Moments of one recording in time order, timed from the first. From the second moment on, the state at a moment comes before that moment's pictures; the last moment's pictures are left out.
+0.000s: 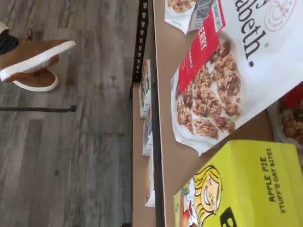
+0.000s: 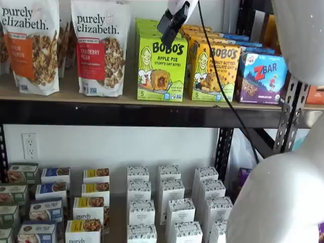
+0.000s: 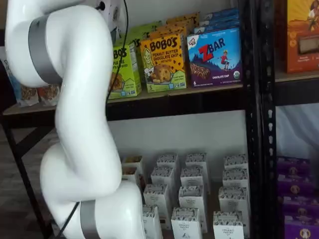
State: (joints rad) arm 0.15 -0.24 -1.49 0.48 1.51 -1.35
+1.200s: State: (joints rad) arm 0.15 -0.20 -1.50 0.48 1.48 -1.37
